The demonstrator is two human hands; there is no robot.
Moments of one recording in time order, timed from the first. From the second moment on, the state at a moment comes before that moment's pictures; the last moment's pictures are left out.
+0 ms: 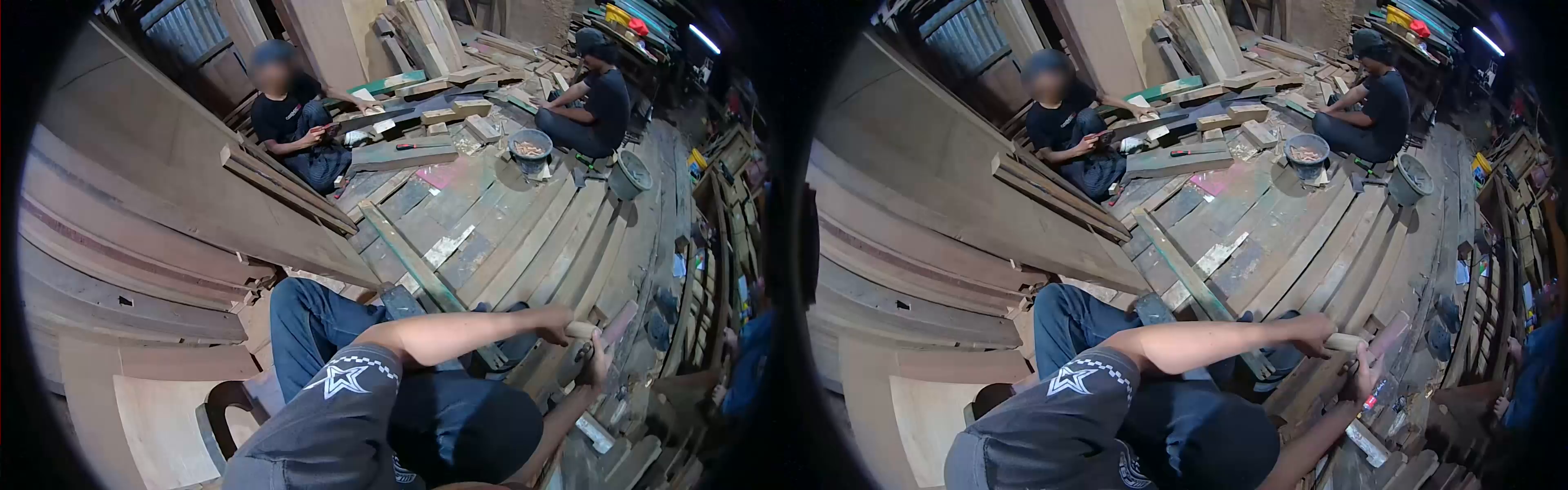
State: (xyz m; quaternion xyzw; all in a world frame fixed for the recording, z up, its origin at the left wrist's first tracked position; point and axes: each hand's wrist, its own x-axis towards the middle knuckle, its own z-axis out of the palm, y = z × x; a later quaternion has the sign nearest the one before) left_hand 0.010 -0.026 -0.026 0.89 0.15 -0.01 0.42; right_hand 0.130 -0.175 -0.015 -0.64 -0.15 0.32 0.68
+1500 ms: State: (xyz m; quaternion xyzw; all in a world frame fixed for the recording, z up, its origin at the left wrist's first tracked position) left_hand -0.008 -0.002 0.049 0.74 0.24 0.00 0.63; right_hand 0.099 -0.170 0.030 -0.67 -0.32 0.31 0.59
